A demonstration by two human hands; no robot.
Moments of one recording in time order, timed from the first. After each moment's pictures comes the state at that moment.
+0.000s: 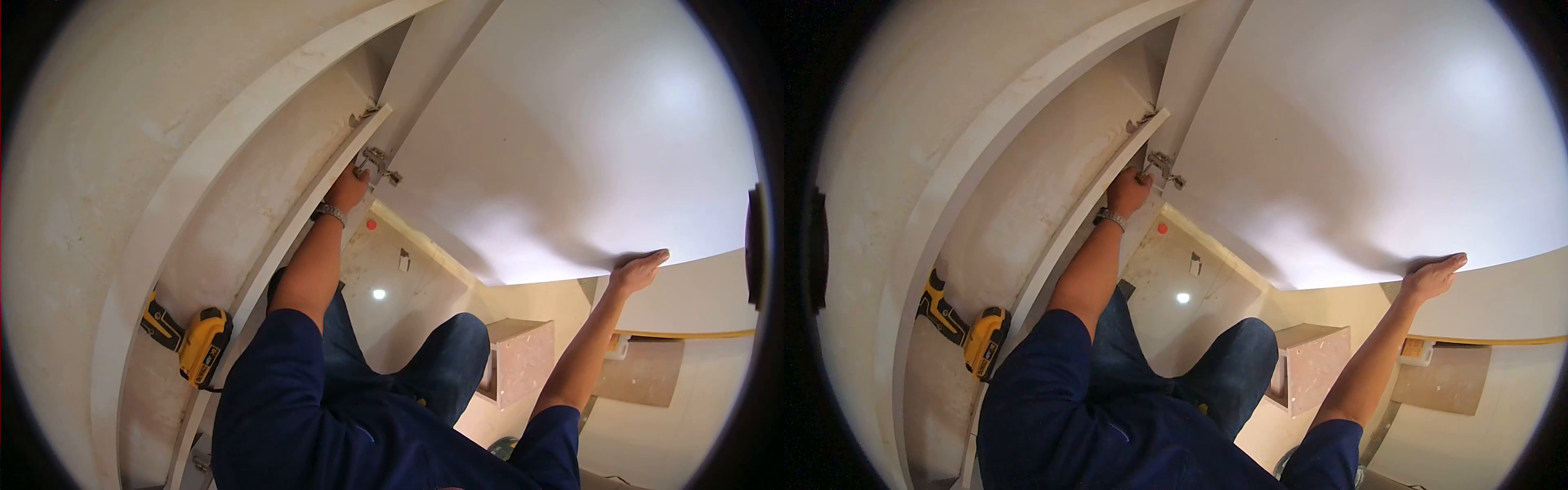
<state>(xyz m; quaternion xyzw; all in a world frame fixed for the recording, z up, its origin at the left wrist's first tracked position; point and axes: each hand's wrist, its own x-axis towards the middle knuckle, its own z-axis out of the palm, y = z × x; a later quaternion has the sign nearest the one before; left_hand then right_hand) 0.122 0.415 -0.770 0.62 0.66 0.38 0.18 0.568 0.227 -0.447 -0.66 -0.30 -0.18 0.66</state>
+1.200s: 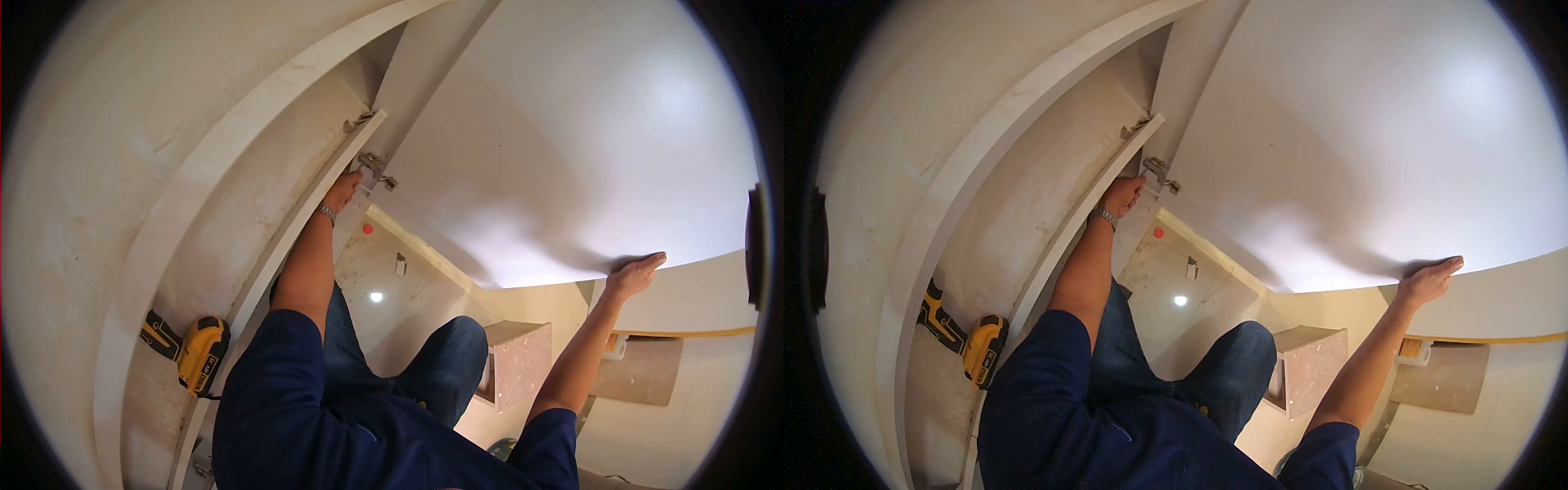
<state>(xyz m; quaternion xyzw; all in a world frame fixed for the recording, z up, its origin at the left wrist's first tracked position) 0.109 0.436 -0.770 0.34 0.54 0.35 0.69 0.568 0.229 -0.448 -0.66 -0.28 -0.18 0.68</state>
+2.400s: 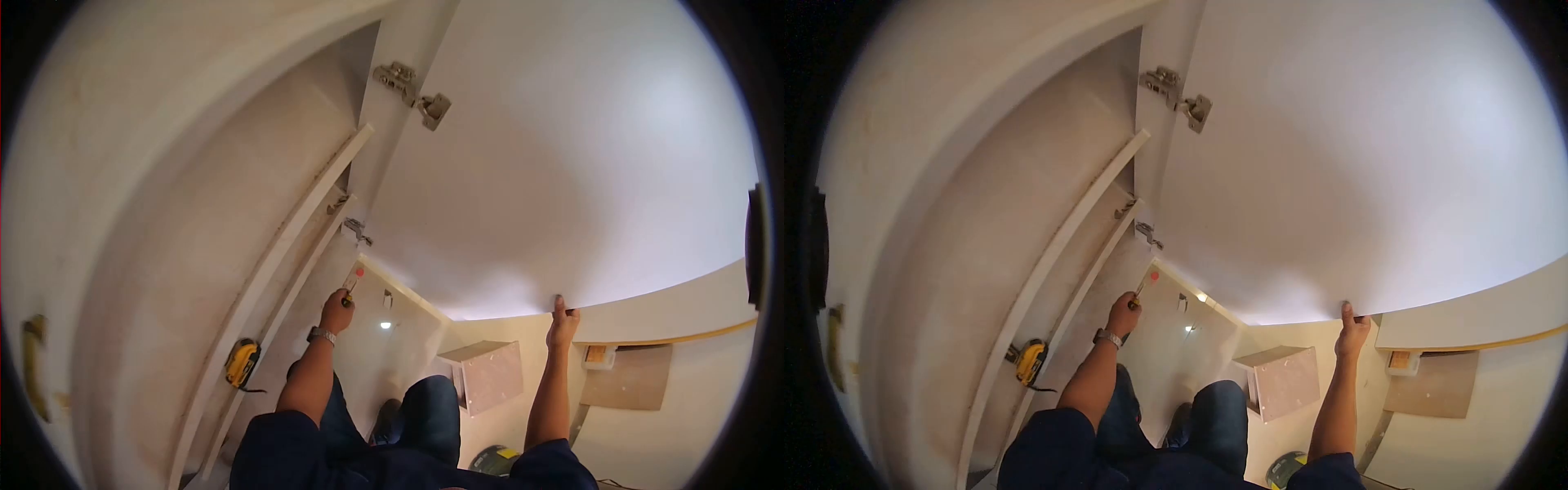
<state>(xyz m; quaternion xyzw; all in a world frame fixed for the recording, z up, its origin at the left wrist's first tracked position) 0.123 0.234 -0.654 0.58 0.65 0.24 0.43 0.596 0.156 -0.420 -0.66 -0.39 0.19 0.62</state>
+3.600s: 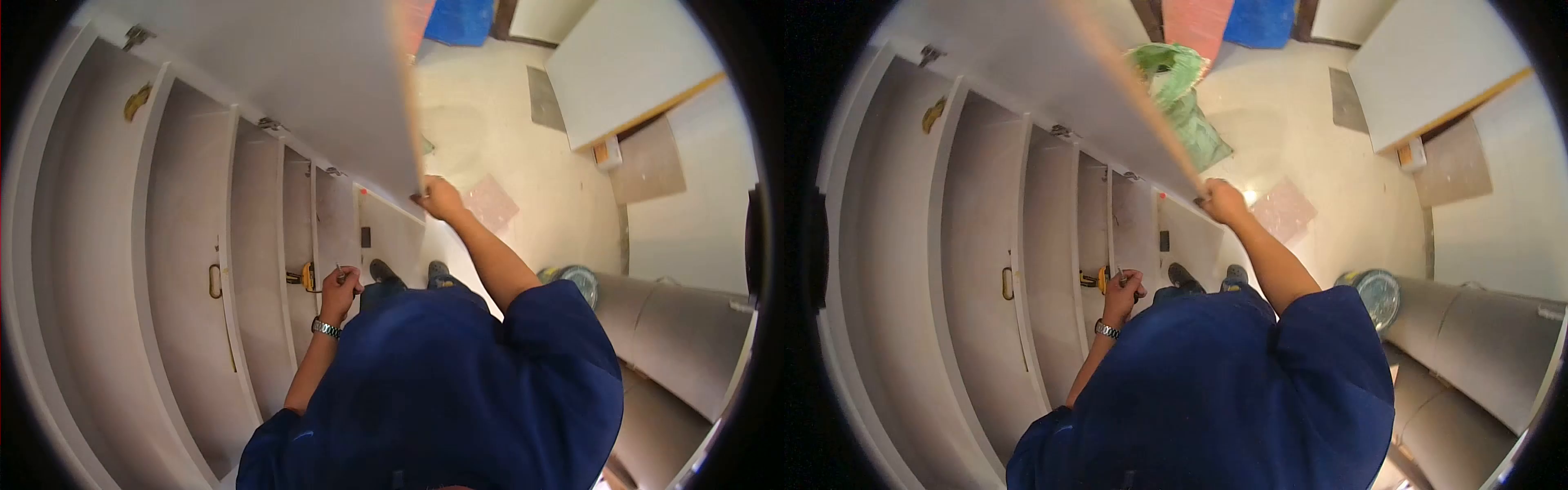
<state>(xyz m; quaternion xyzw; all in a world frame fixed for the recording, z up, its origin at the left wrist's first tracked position) 0.151 -0.018 -0.142 0.49 0.58 0.20 0.61 0.472 0.023 -0.206 -0.75 -0.53 0.28 0.28</state>
